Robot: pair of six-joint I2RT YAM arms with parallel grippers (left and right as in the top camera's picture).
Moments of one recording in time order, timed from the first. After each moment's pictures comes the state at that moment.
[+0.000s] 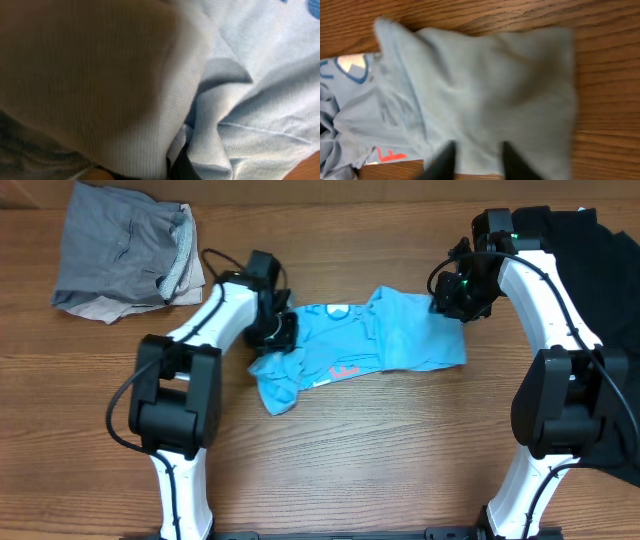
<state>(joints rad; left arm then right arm) -0.22 2.17 1.56 -0.90 0.30 -0.20 0.01 2.08 1.76 -1.12 -0.28 0.16</state>
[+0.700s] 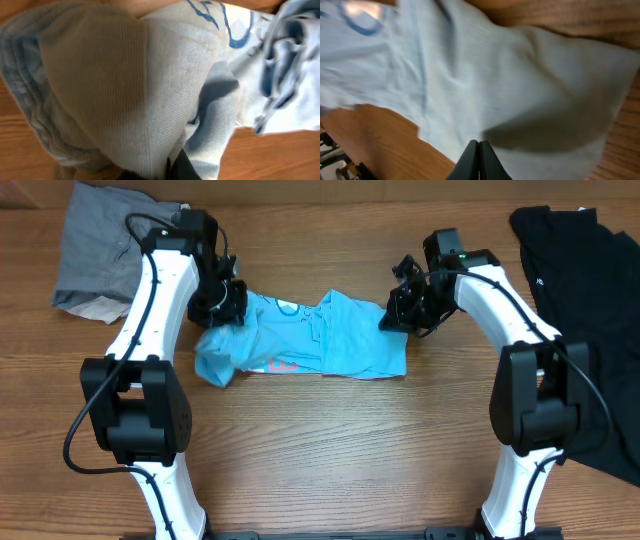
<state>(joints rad) -0.06 2.09 1.86 -1.27 0.21 -0.09 0.16 2.13 1.63 -0.95 -0.57 0.12</state>
